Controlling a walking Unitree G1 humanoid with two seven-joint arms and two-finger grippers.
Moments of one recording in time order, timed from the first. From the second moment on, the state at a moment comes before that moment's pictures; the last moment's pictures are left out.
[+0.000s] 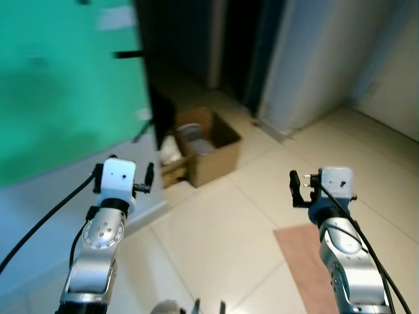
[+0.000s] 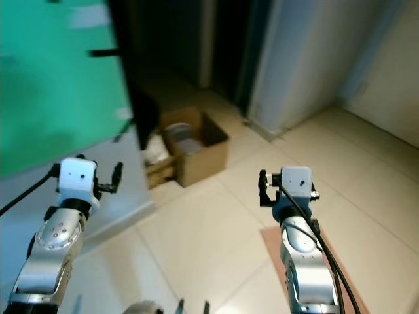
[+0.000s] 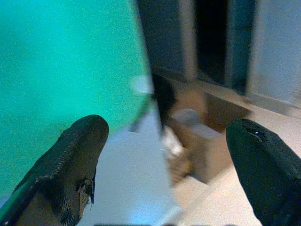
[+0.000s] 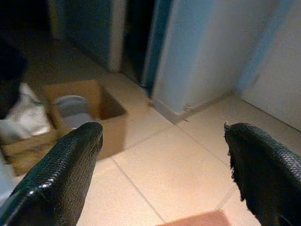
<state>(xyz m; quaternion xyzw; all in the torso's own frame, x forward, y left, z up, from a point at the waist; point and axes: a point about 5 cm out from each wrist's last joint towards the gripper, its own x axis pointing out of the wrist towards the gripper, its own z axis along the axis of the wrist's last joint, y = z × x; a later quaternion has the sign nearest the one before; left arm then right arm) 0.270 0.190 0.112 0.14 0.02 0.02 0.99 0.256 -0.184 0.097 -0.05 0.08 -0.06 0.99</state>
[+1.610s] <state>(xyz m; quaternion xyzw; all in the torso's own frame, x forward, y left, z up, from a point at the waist) 0.282 0.169 0.112 0.09 0.03 -0.08 0.99 0.251 -0.189 0.099 -0.03 0.08 -0.08 0.99</state>
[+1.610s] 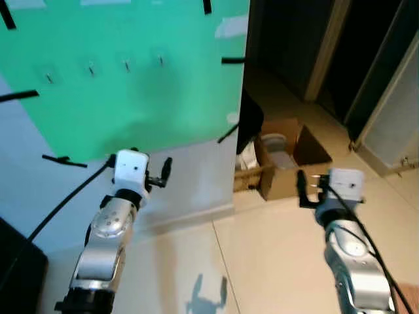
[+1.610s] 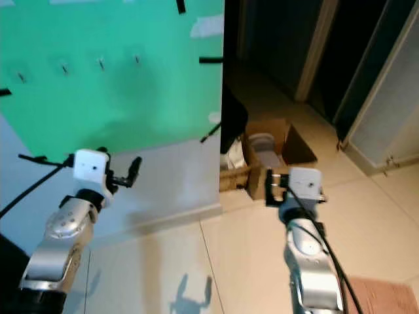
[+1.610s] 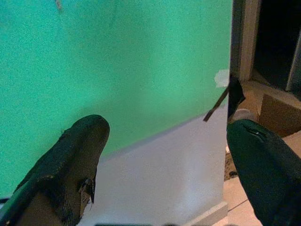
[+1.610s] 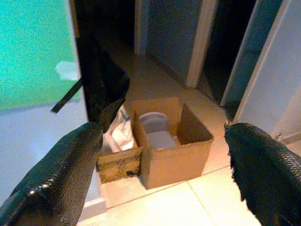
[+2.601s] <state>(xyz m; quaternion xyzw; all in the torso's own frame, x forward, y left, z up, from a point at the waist) 0.290 0.166 0.110 0.12 0.06 -0.09 0.99 0.258 -0.183 0.093 -0.03 0.09 -0.06 0.99</state>
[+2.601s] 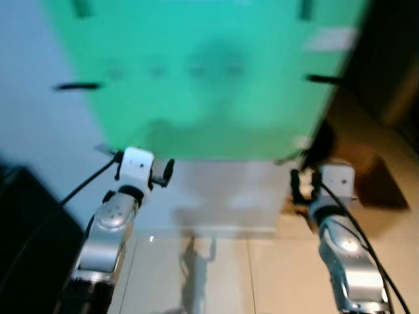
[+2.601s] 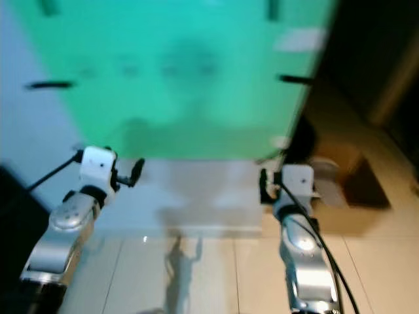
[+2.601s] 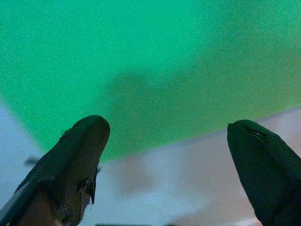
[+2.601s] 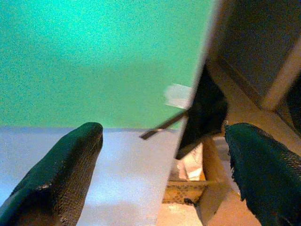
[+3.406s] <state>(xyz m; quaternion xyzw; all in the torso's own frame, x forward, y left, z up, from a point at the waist) 0.284 0.177 0.115 0.12 0.02 -0.04 0.99 0.265 -0.185 0.093 -0.04 0.09 -0.06 0.99</state>
